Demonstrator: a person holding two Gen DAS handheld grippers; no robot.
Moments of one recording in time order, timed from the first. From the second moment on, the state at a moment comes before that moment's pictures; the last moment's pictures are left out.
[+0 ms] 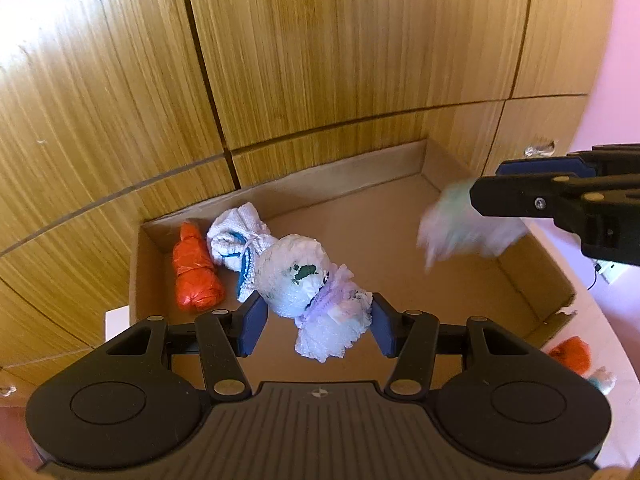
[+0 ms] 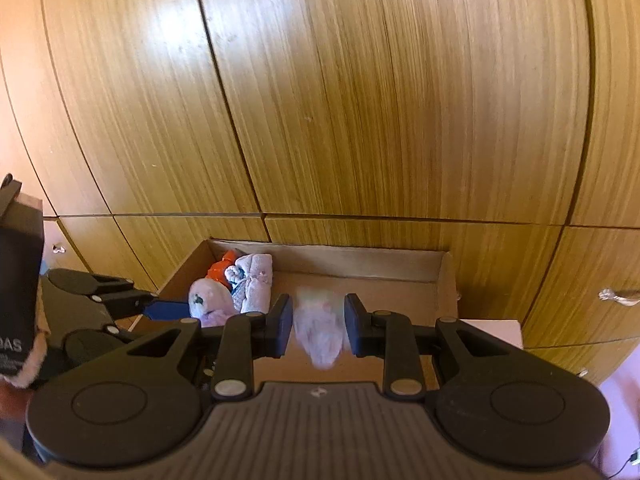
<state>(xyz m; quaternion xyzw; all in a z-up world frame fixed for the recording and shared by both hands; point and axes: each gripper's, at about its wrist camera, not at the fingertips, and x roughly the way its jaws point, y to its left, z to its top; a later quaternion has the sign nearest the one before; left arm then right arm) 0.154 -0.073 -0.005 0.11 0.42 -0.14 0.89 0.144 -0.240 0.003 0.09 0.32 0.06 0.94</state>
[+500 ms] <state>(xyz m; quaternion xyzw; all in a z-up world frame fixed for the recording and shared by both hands) 0.180 -0.073 -0.033 0.13 0.45 -0.14 0.87 0.144 -0.256 -0.031 0.09 0.40 0.04 0.91</state>
